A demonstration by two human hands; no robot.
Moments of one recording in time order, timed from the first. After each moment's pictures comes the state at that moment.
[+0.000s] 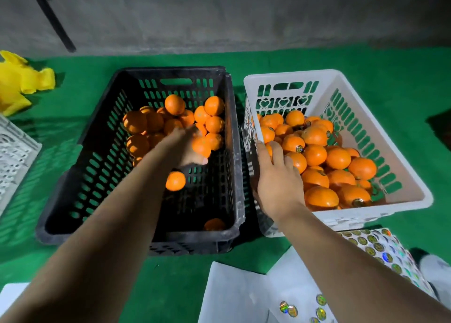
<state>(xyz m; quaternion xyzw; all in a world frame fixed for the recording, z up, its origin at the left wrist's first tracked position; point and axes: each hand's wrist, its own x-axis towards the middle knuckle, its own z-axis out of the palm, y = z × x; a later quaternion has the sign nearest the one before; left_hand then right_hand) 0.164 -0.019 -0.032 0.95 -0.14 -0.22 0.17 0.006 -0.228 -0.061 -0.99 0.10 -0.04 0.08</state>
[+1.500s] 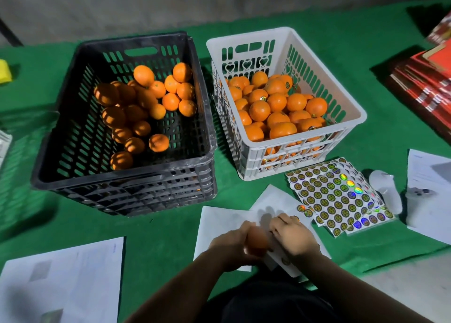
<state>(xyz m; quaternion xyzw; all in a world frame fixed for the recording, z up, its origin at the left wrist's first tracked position) -0.166 -0.057 -0.207 0.84 -0.29 -0.41 0.21 -0.248 -0.256 -0.204 -0.97 0.10 0.19 0.11</state>
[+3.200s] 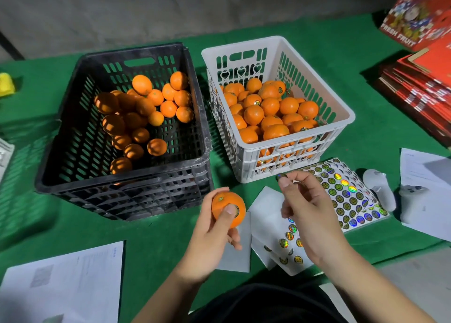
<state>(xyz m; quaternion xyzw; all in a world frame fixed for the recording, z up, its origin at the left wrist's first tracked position) -0.177 -0.030 -0.091 0.62 -0.09 -0.27 0.73 -0.240 -0.215 -0.035 -0.62 0.26 -0.16 0.72</state>
